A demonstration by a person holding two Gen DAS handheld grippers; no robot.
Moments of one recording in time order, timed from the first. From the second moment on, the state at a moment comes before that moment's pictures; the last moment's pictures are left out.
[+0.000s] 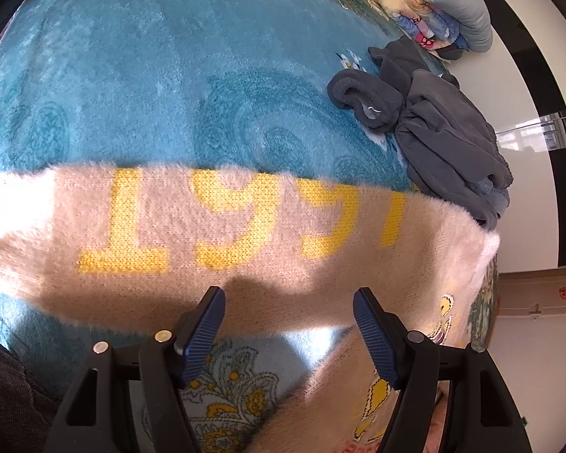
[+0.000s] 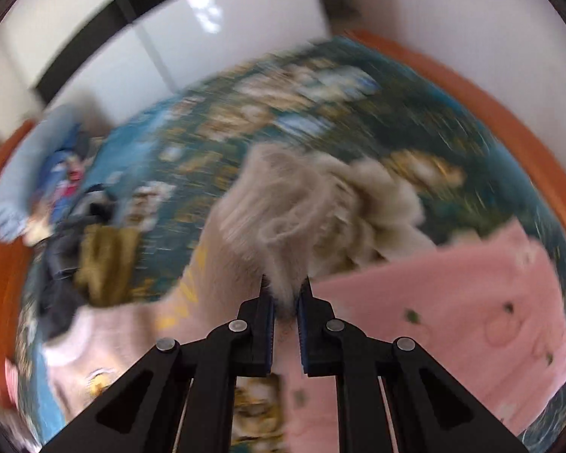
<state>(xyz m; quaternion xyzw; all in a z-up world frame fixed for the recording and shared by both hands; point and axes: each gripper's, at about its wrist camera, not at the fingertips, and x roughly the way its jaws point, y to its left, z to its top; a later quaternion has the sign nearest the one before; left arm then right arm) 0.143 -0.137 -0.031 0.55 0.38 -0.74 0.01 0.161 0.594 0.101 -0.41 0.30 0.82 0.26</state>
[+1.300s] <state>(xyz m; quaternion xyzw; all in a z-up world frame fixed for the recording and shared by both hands) 0.143 -0.173 -0.041 0.54 0.39 -0.74 0.12 0.120 0.377 0.108 -0.44 0.18 0.88 0.01</state>
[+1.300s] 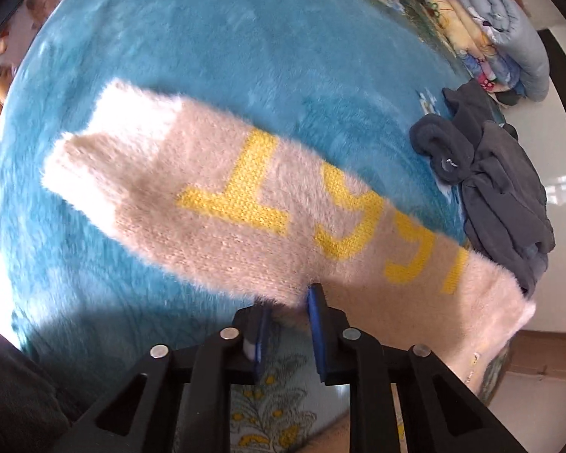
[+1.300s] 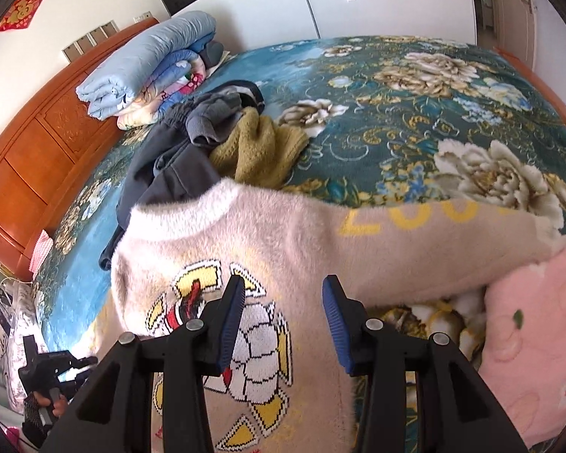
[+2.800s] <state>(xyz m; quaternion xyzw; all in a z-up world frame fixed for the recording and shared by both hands) 0.143 -0.001 -0.026 0.67 0.18 -0.71 -0.15 0.220 0.402 0.026 -0.58 0.32 0.75 -0.01</state>
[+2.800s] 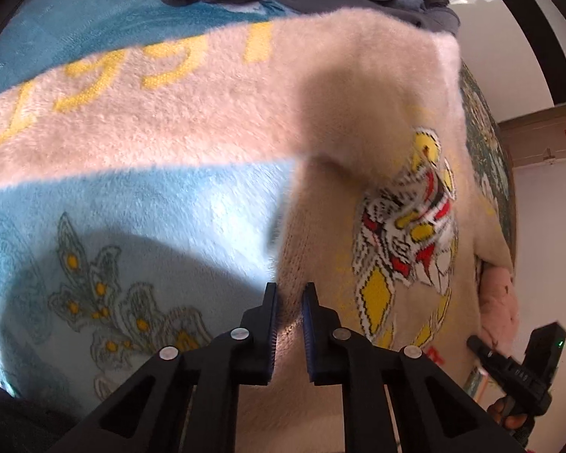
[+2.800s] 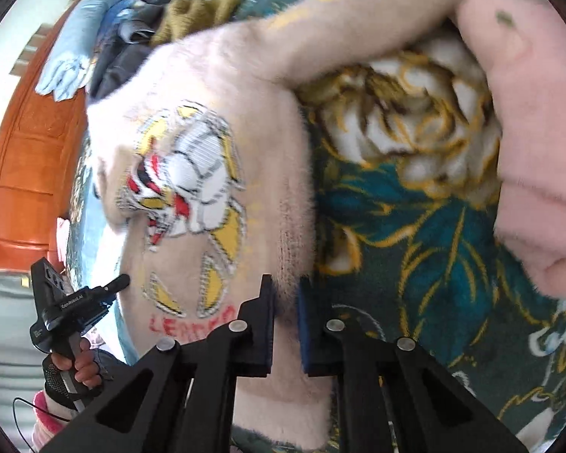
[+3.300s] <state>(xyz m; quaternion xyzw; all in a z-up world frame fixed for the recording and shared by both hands) 0.149 0.034 -0.028 0.70 0.14 -0.68 -0.16 0.218 0.418 0.021 -0.60 0.29 0.74 0.05</state>
